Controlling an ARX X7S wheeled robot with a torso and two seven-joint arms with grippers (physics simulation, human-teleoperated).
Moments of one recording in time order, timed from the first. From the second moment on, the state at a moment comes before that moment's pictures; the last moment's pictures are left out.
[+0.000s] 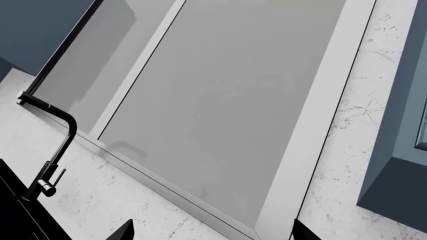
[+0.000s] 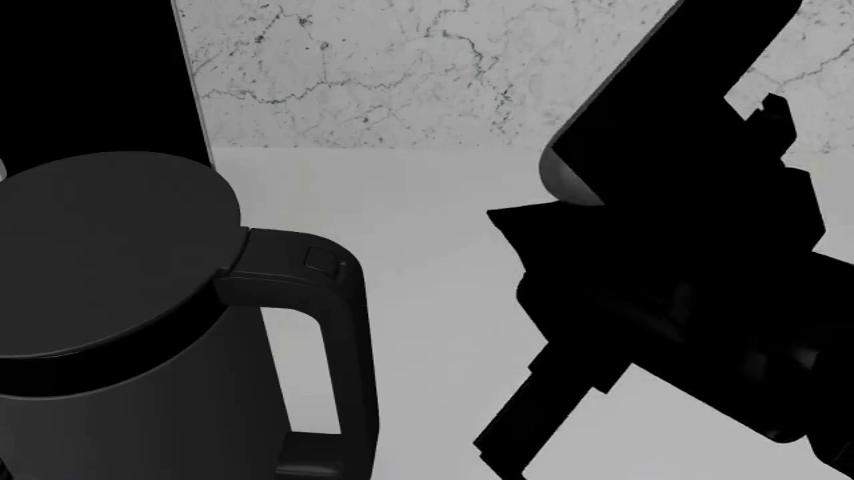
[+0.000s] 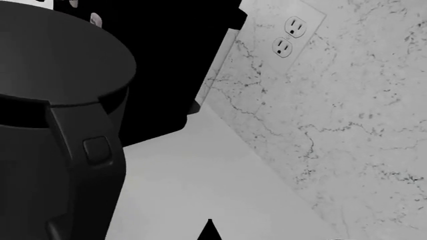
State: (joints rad) left arm -0.68 -0.35 -0.94 1.01 -0.85 -1.17 -0.48; right arm 1.32 0.80 -0.26 -0.57 1.35 1.49 0.00
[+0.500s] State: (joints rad) left arm -0.63 -0.36 -0.79 0.96 -0.73 -1.05 -0.51; right arm 1.51 0.84 -0.48 -0.52 1.28 1.47 -0.24
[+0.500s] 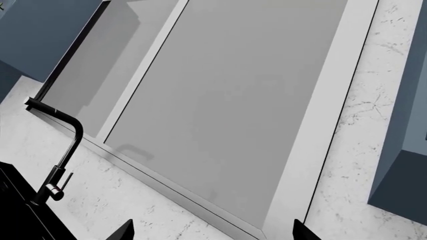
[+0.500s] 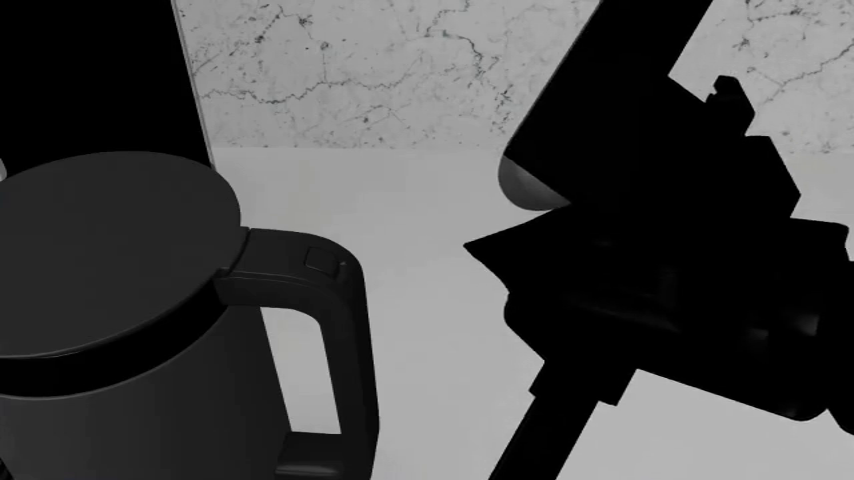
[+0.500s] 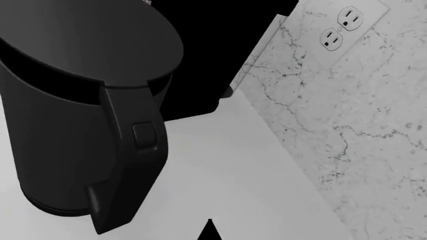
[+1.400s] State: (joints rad) left arm -0.58 -0.36 -0.74 0.94 -0.72 -0.98 -0.53; right arm 1.50 0.76 -0.59 -0.50 1.17 1.31 -0.27
